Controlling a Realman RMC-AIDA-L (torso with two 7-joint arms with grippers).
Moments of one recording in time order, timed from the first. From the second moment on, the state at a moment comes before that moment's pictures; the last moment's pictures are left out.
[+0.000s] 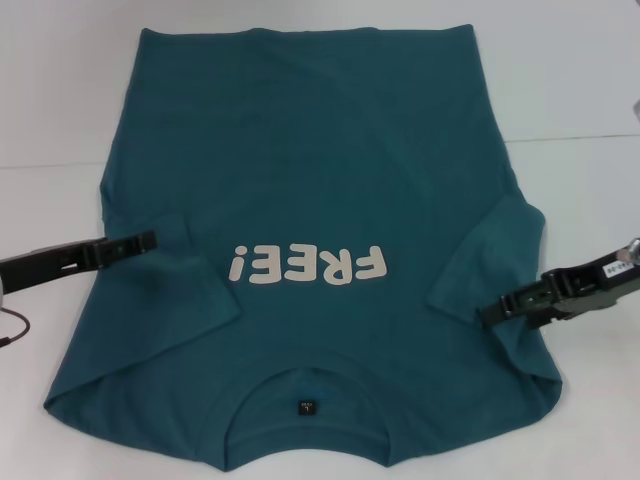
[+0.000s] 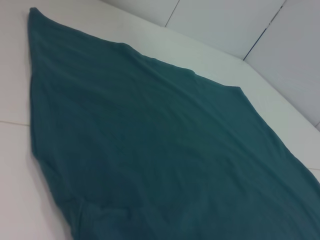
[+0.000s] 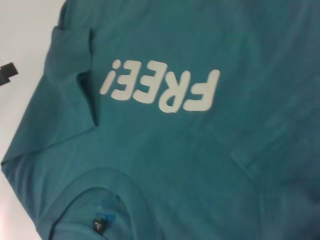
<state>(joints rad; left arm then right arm) -0.59 -2.08 -2.53 -0.67 -1.03 1.09 -1.96 0.73 1.93 -0.71 -0.77 -2.51 -1.61 2.49</state>
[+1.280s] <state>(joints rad) -0.59 -2.08 -2.53 -0.67 -1.03 1.09 -1.96 0.74 1.95 -0.72 -0.76 -2.77 -1.60 2.55</state>
